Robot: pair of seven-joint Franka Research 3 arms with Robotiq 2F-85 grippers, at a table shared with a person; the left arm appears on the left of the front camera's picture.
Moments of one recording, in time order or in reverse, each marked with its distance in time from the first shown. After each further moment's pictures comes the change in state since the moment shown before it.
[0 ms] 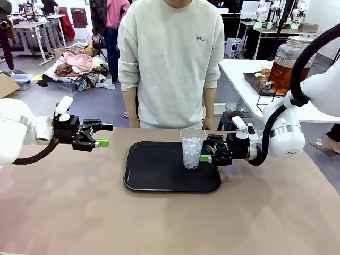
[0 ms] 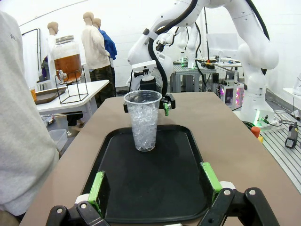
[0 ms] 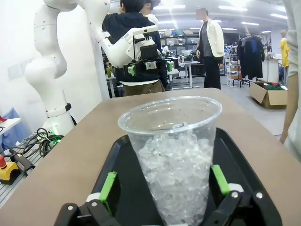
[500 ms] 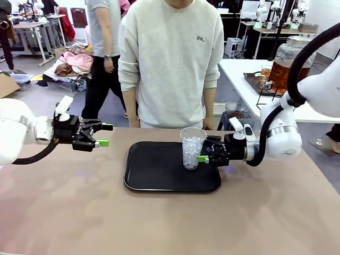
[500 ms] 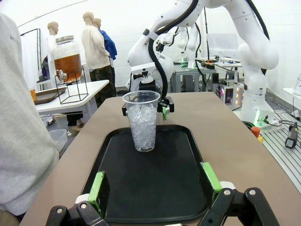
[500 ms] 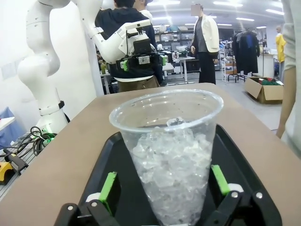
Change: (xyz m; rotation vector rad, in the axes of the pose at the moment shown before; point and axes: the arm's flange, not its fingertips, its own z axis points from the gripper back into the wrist) left arm 0.000 0.000 0.000 0.000 0.000 0.000; right arm -0.004 -0.003 -0.007 -0.042 0.025 -0.005
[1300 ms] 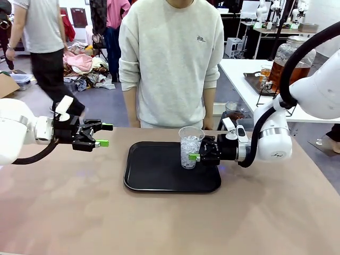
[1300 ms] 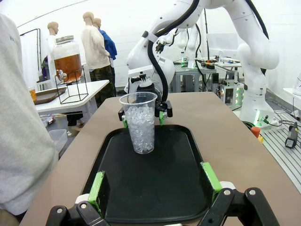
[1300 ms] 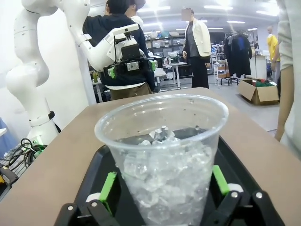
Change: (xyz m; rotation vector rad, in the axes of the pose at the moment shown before) left arm 0.000 0.000 0.000 0.000 0.000 0.000; right arm -0.005 -0.002 -0.027 -0.038 -0.038 -0.028
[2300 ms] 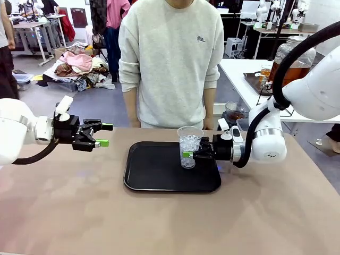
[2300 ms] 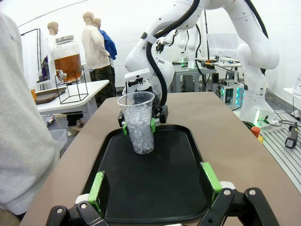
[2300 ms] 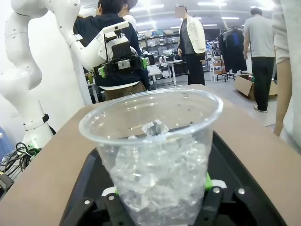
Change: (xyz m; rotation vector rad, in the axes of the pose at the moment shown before) left arm 0.000 0.000 0.000 0.000 0.000 0.000; right arm -0.004 -0.005 -0.012 -0.023 0.010 -0.030
